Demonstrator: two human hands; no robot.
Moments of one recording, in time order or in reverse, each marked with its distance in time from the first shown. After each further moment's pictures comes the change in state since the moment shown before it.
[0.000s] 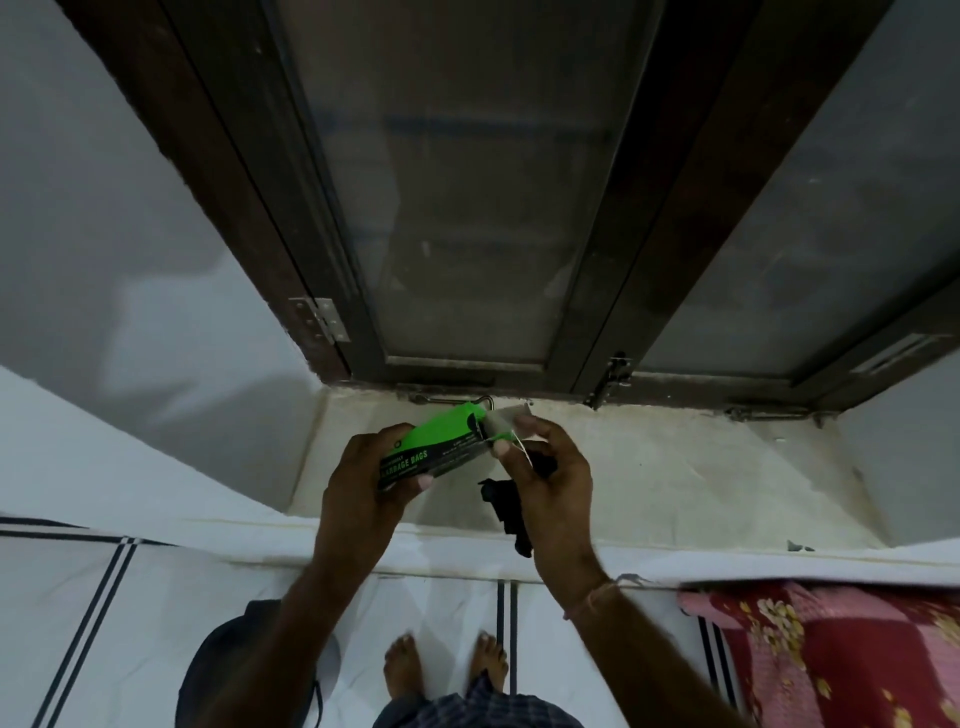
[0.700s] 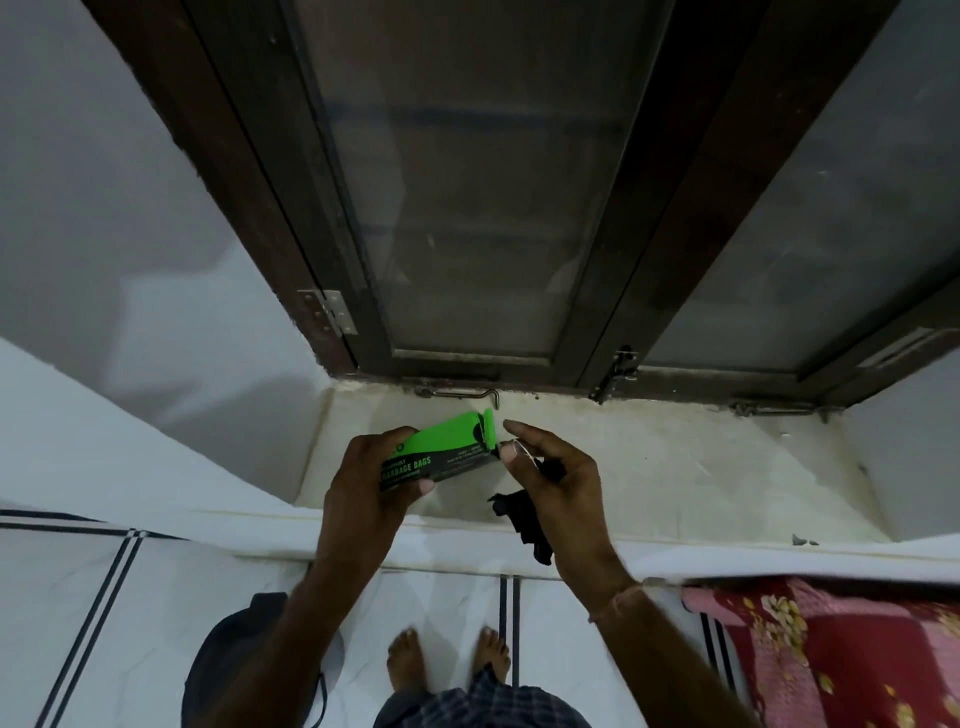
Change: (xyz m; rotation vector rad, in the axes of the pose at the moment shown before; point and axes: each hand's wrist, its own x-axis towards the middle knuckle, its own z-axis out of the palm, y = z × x) left_hand -0.011 -0.005 -0.002 0.022 0.011 -0.020; right_hand -0.012 -0.009 -0.012 -0.057 -0.130 0.092
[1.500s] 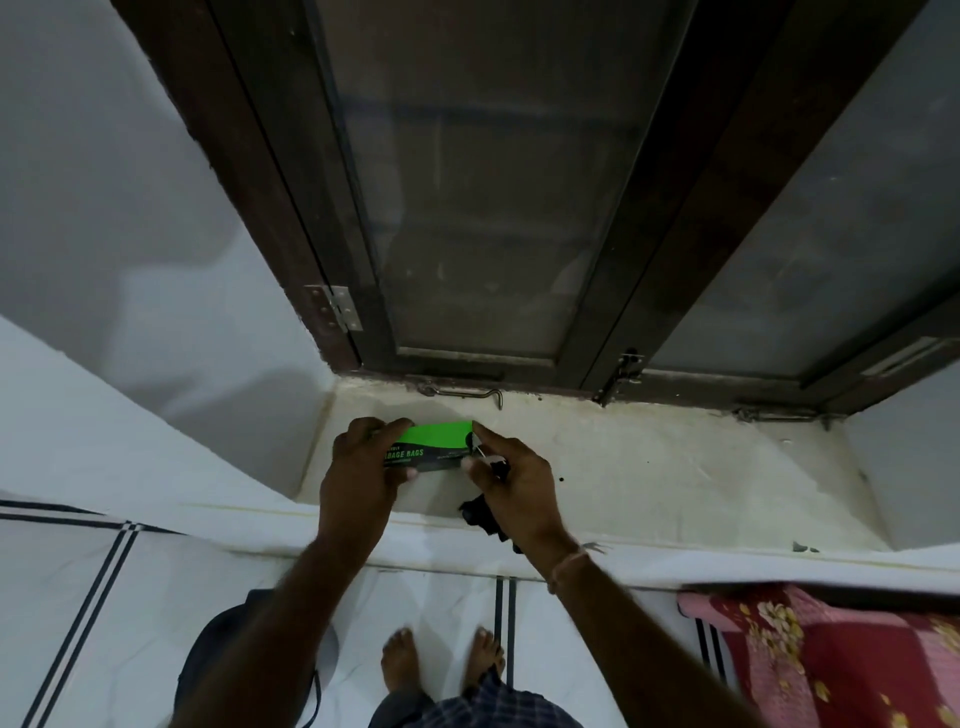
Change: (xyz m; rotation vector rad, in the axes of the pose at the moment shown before) left_hand 0.024 -0.024 0.010 0.314 -0.031 -0.028; right_hand 0.043 0.057 0.020 -0.536 -0.073 -0.195
